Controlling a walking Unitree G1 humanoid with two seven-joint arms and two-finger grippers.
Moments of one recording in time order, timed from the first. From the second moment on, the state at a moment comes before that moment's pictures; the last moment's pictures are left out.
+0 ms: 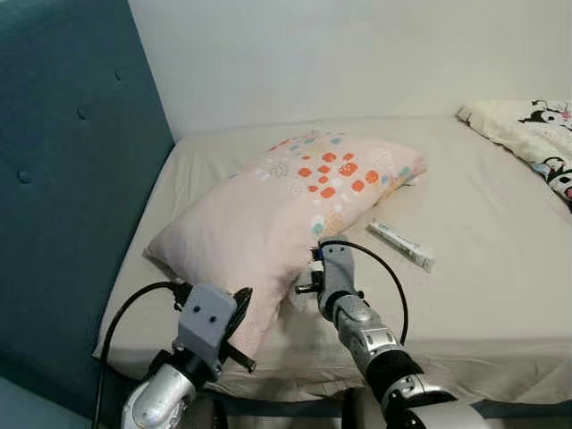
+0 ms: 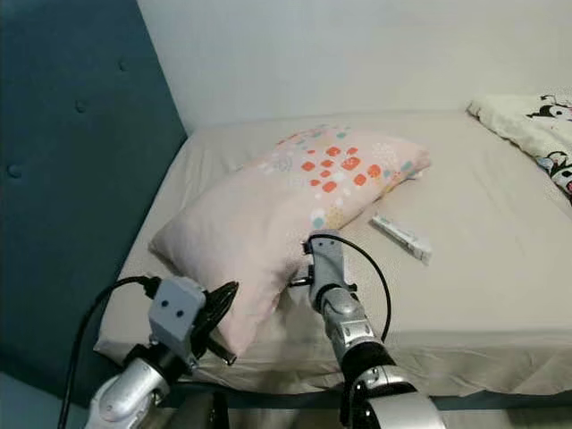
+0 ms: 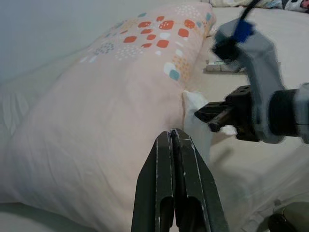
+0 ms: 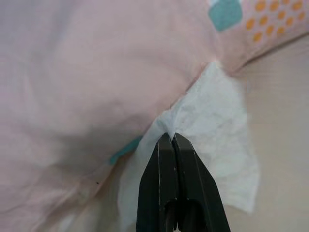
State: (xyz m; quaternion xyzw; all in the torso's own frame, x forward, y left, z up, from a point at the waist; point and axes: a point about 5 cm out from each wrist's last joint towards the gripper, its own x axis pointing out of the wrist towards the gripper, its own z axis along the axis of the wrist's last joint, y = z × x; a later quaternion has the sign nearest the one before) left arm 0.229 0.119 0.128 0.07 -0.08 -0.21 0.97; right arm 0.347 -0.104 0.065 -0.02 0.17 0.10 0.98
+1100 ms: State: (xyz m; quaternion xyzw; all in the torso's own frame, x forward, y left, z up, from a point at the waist) left arm 0.253 0.143 0.114 0.01 -0.06 0.01 1.00; right arm 0.313 -0.117 0.074 -0.11 0.05 0.12 0.99
